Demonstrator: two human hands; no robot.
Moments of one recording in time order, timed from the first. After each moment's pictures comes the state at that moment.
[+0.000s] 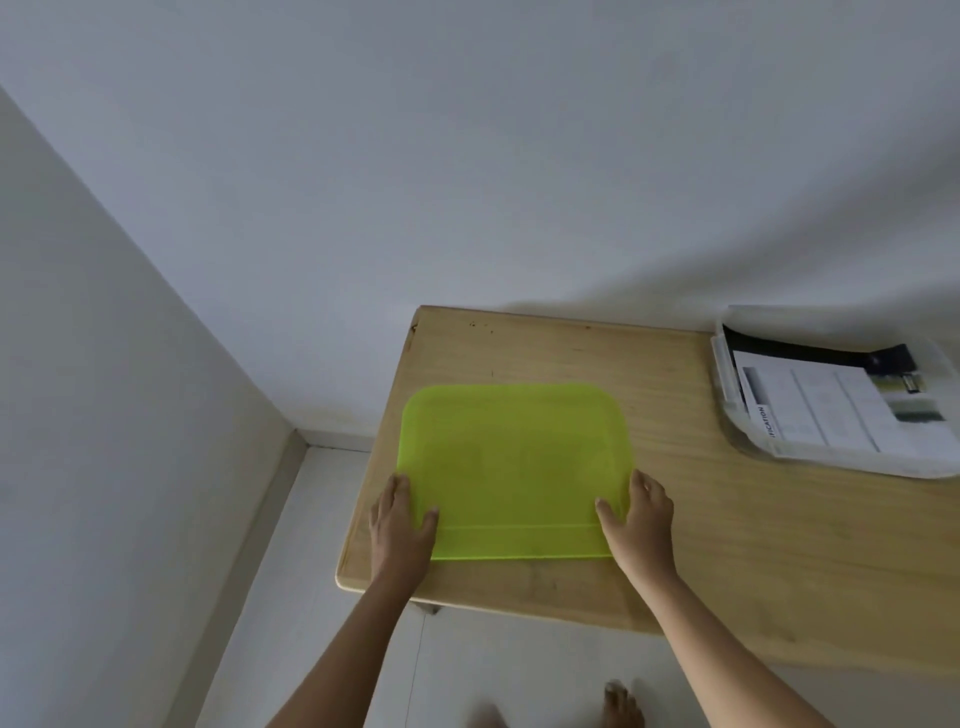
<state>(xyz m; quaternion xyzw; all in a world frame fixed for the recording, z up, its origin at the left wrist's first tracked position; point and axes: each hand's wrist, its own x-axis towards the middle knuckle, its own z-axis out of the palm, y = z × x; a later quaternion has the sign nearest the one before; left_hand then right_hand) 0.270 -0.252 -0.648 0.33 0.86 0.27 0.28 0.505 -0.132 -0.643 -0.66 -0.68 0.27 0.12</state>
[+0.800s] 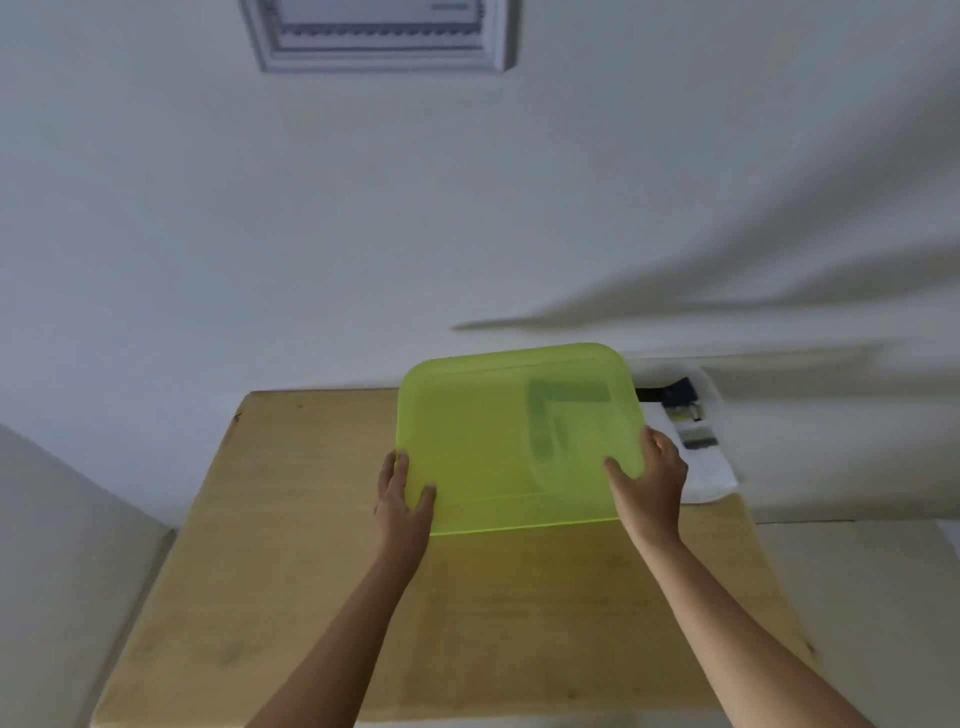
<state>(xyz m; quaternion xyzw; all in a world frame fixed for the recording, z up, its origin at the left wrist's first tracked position) 0.464 -0.079 -0.575 0.37 0.77 0.43 0.27 0.702 0.008 -0.551 -0.67 -0.60 0.26 0.34</state>
